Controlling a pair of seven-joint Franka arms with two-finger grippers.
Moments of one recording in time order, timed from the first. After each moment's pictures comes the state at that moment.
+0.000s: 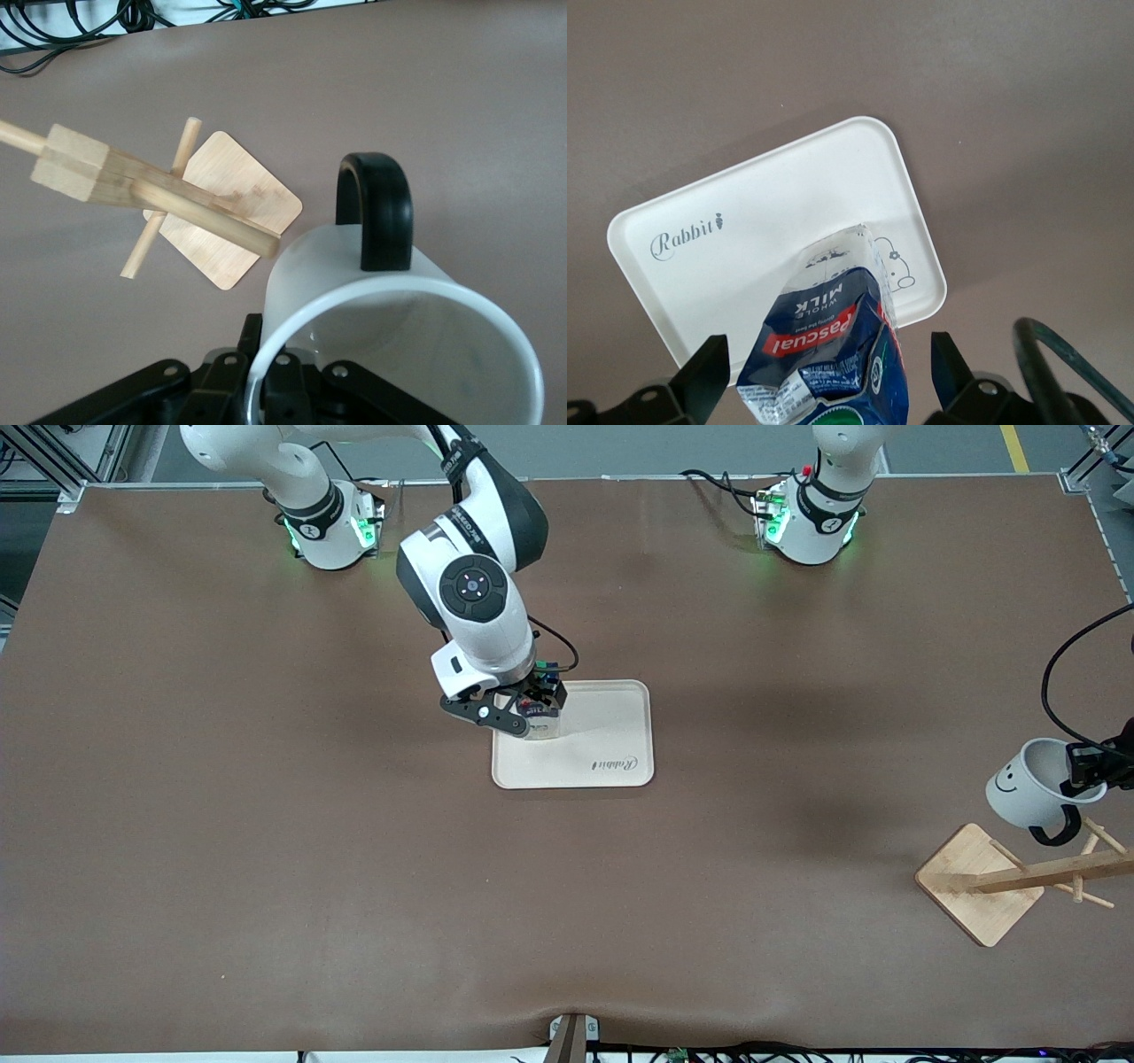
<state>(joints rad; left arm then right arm) 0.60 0.26 -0.43 -1.64 0.03 2.06 0.33 0.90 0.44 -0.22 -1.60 0.21 1.97 0.97</state>
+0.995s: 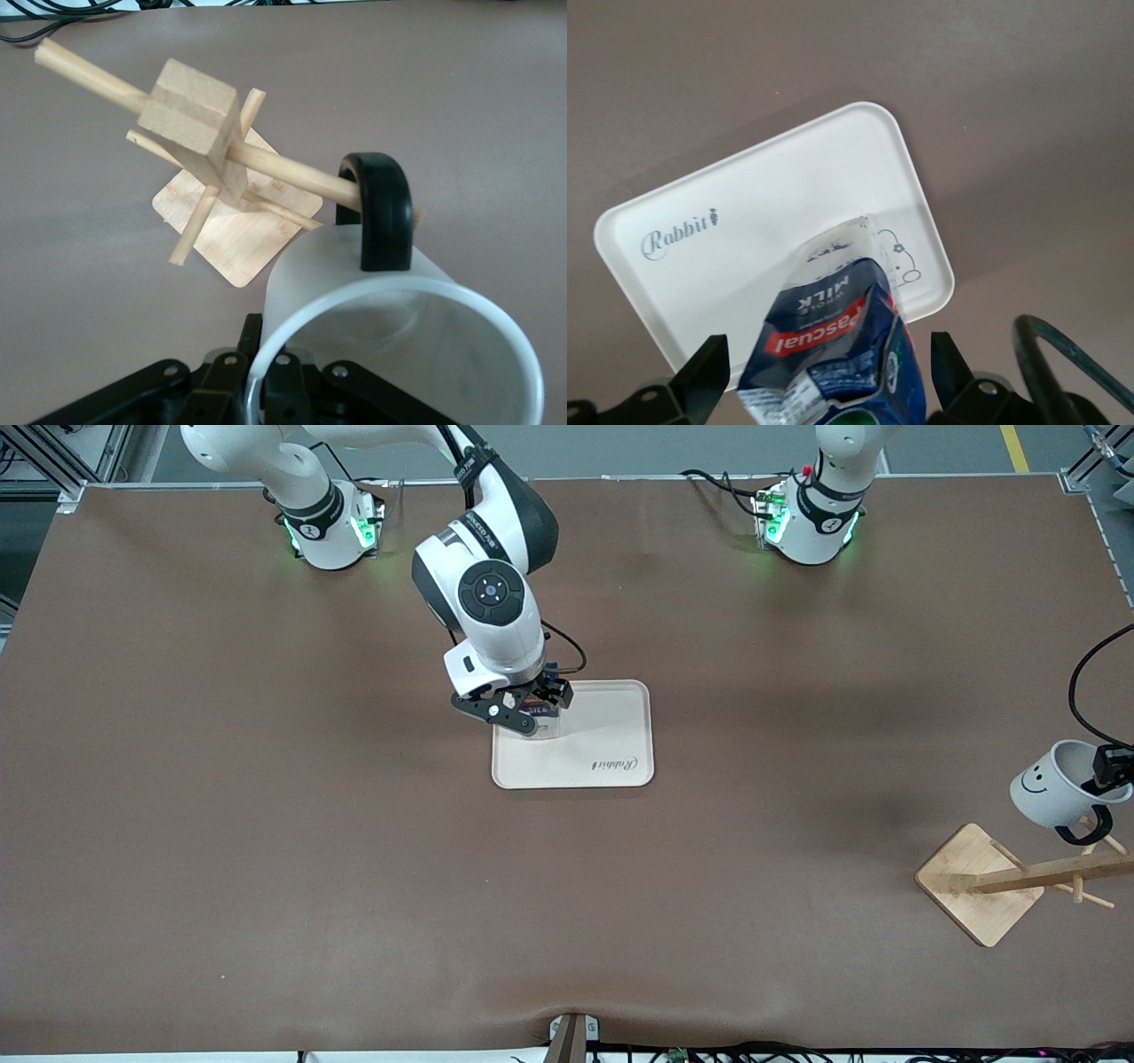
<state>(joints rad) 0.69 0.32 -0.43 -1.63 -0.05 2.08 0.43 0.92 0.46 -0.22 -1.59 0.21 1.98 1.00</state>
